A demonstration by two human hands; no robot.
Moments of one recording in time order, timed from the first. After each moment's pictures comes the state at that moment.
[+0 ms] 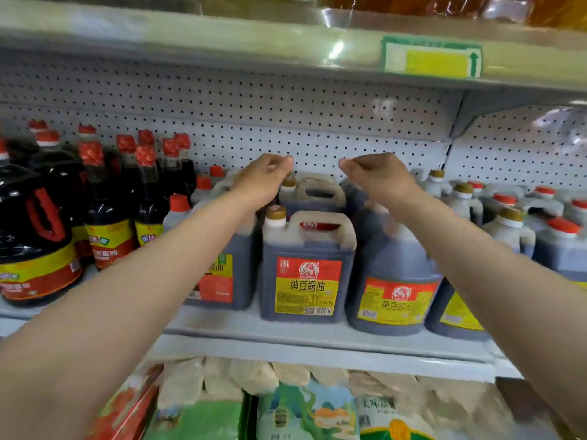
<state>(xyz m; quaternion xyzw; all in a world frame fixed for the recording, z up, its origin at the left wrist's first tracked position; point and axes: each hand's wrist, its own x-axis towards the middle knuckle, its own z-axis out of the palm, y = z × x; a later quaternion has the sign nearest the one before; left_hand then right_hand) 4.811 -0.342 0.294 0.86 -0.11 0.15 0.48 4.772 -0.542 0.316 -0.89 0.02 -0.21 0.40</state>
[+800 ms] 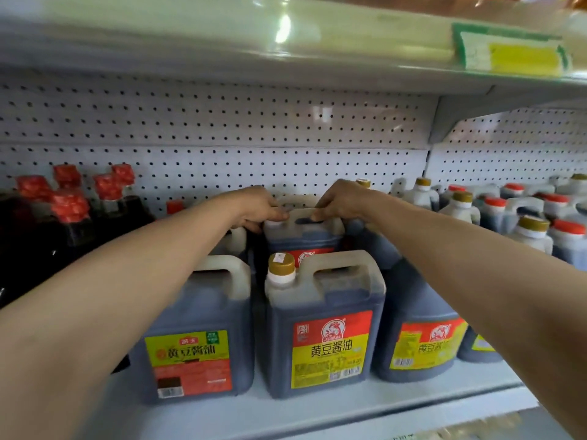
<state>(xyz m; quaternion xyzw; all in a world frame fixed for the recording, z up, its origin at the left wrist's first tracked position) 4.976 -0.349 0.287 0.90 -0.22 -0.11 0.37 4.929 -0.554 0.298 -0.98 0.04 -0.05 0.18</state>
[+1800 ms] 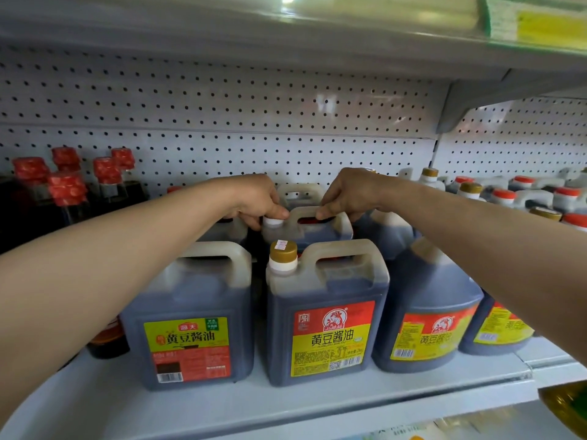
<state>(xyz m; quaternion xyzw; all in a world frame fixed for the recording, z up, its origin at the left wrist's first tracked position) 4.940 -0.335 0.299 0.92 -0.23 -0.12 0.29 4.902 -0.551 0.305 -0.97 0.00 -0.01 0.24</state>
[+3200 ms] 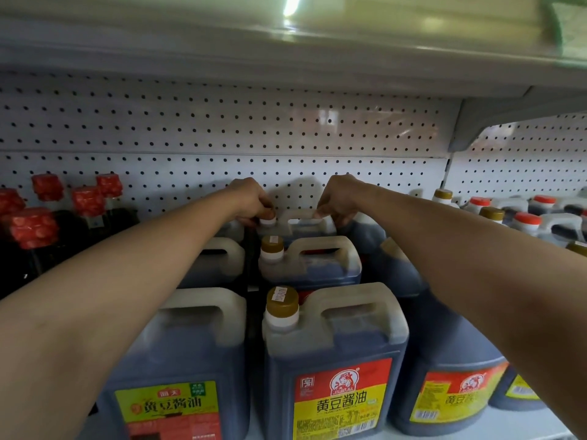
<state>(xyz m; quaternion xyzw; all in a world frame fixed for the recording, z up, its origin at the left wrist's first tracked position) 5.033 -0.348 0.306 0.93 -0.22 -0.04 0.31 4.998 -0.563 0.314 -0.99 0.05 -0.03 0.14</state>
